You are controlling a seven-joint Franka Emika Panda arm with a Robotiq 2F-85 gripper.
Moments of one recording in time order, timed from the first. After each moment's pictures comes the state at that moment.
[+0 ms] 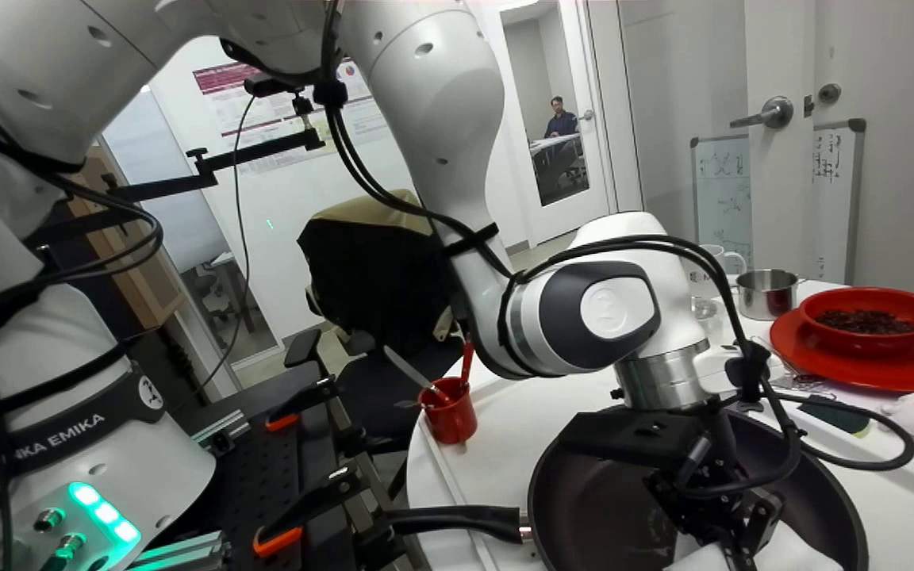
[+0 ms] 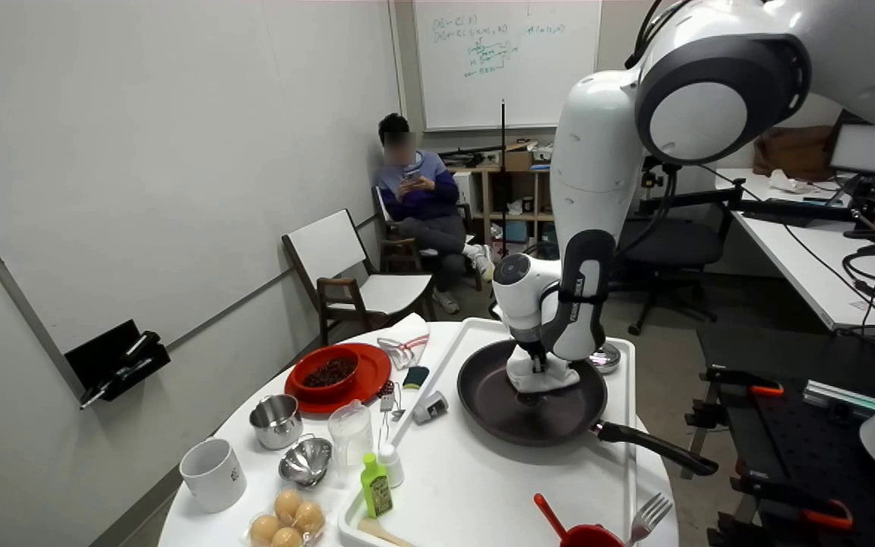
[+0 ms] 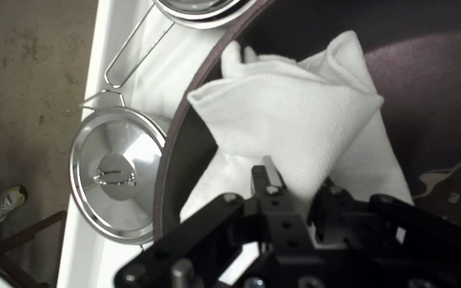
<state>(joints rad) 0.05 1.05 -0.45 -1.95 -0.33 2.92 -0.05</state>
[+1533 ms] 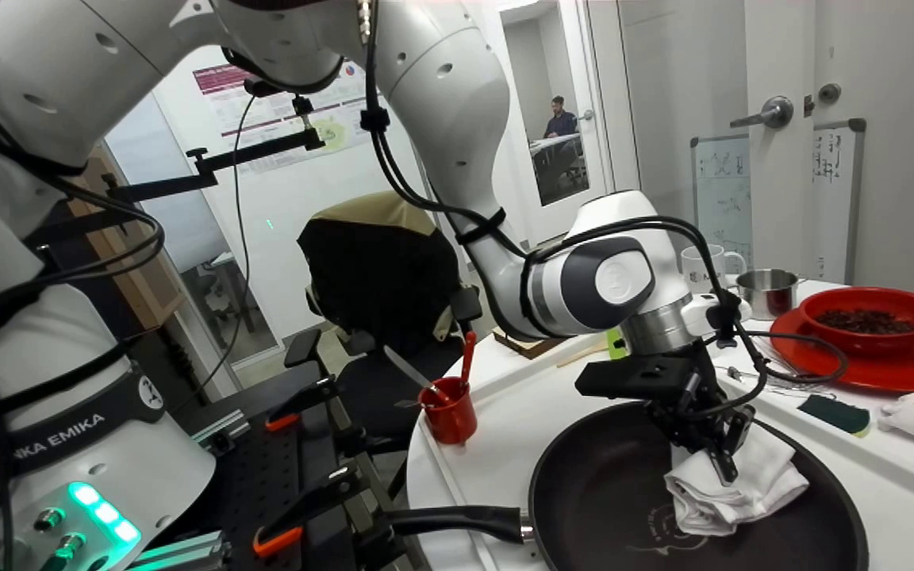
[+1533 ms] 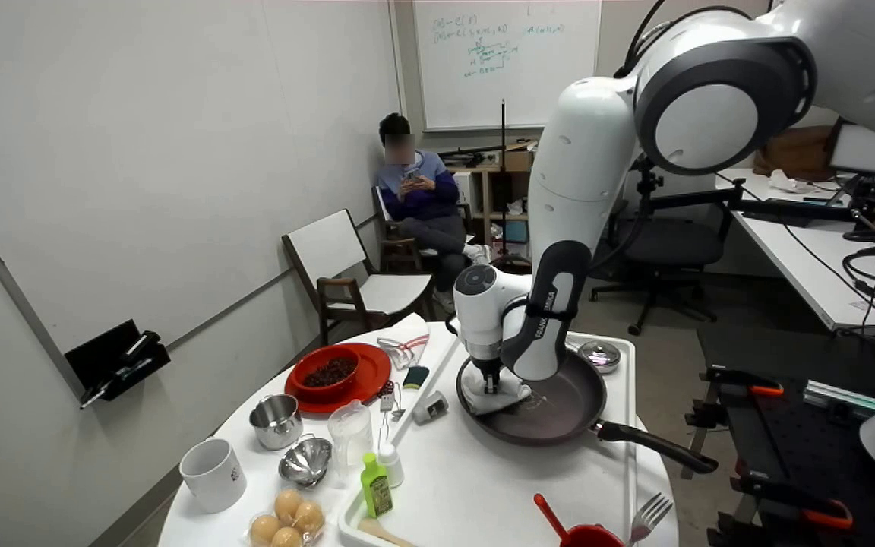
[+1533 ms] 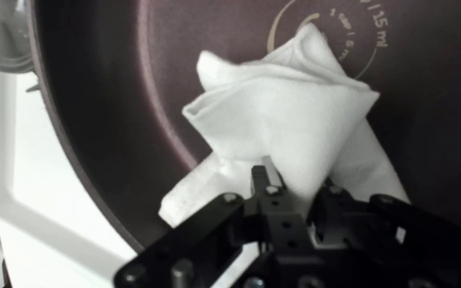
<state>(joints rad) 0.06 1.08 -0.32 -1.80 -0.30 2.91 -0.04</state>
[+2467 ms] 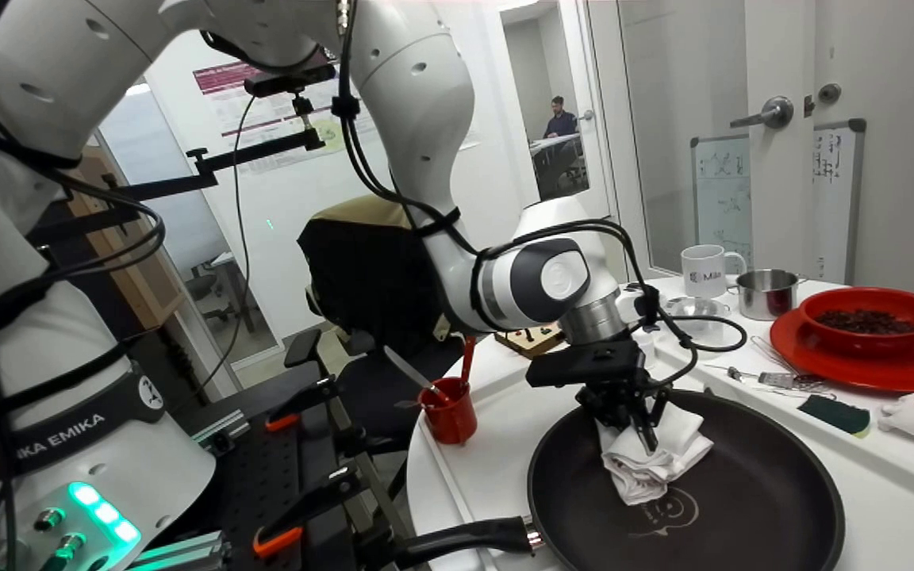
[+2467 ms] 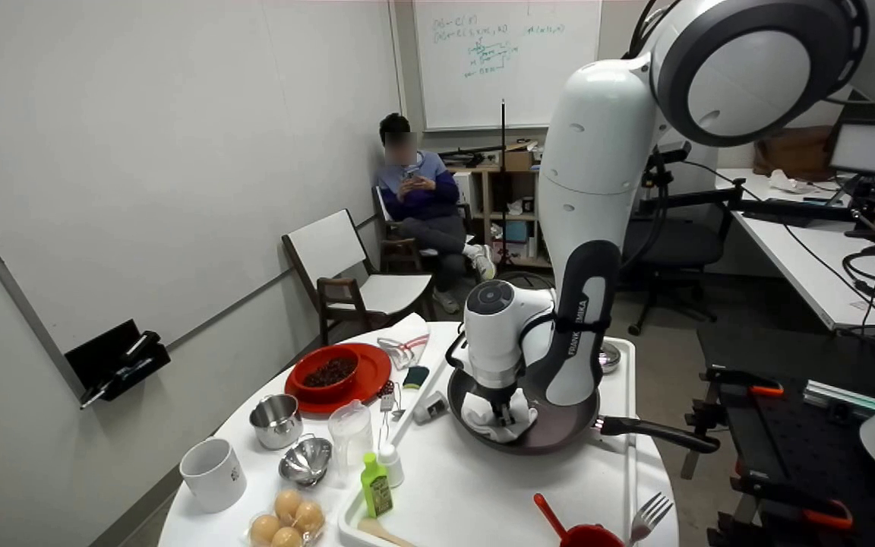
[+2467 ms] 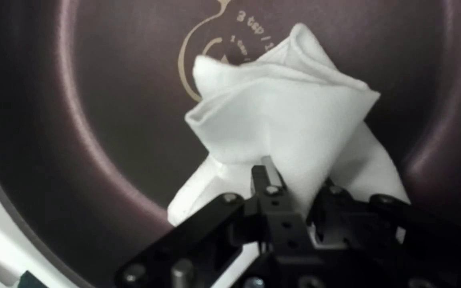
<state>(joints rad) 0.12 1.00 -0.27 -1.98 -0.38 3.01 -0.20</state>
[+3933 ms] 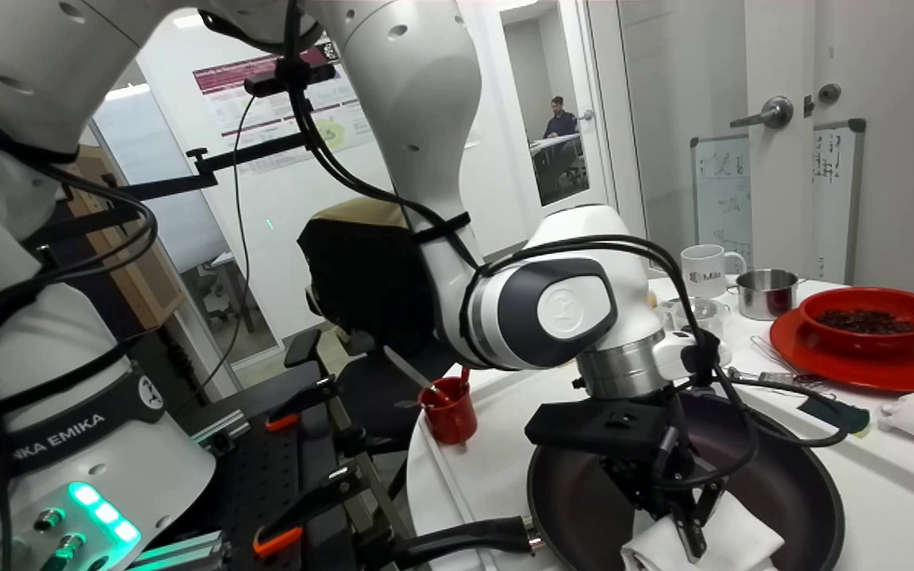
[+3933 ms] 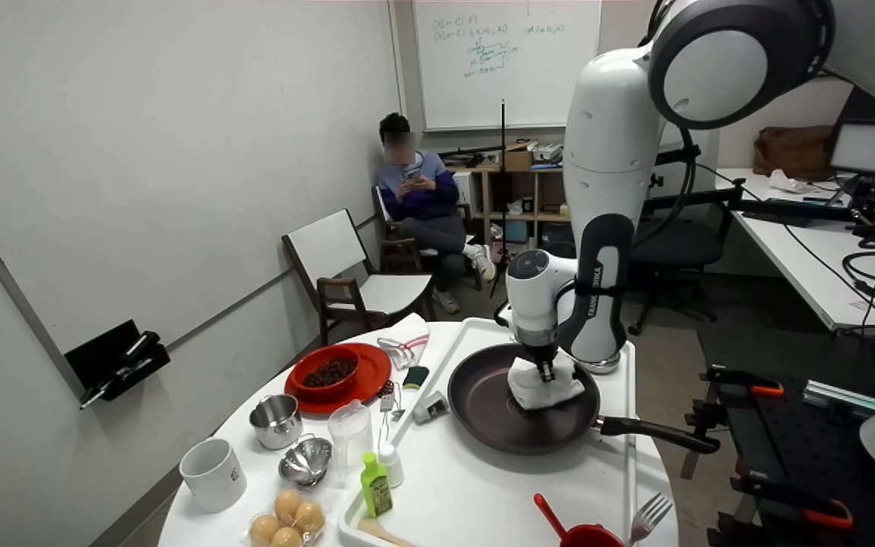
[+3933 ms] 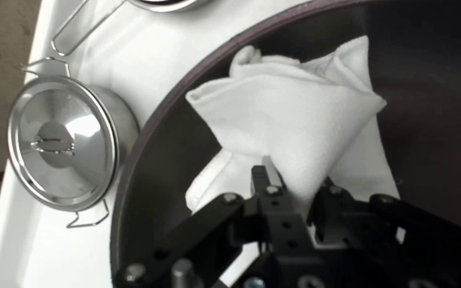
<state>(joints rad) 0.02 0.96 -0.39 -2.09 -0.36 3.02 -0.18</state>
